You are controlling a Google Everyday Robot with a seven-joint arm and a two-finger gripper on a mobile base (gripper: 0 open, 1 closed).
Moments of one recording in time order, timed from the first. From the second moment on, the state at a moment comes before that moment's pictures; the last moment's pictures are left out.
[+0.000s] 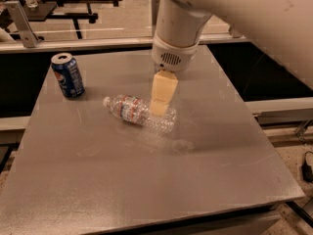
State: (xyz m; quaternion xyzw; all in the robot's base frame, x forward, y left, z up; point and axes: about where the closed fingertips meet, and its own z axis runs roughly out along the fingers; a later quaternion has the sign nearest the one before) arm 0.529 -0.028 0.915 -0.62 0.77 -0.01 0.12
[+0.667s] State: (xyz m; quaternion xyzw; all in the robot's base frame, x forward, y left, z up) arm 0.538 0.031 0.869 -0.63 0.77 0.02 0.08
